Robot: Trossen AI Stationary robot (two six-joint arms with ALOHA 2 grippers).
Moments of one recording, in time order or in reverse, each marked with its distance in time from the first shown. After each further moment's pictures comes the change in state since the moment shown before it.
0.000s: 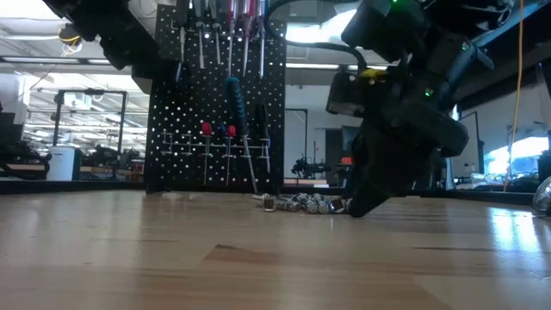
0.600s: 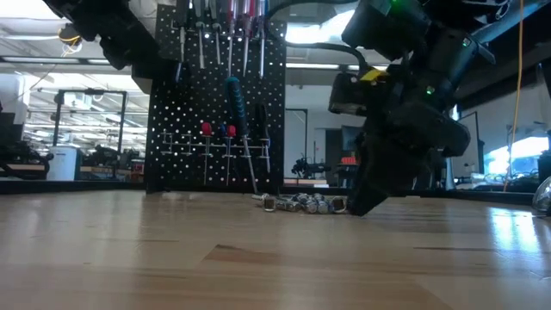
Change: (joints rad) left arm 0.000 0.000 0.000 0.000 -0.005 -0.014; right arm 0.000 -0.035 0.001 -0.097 0.033 0.002
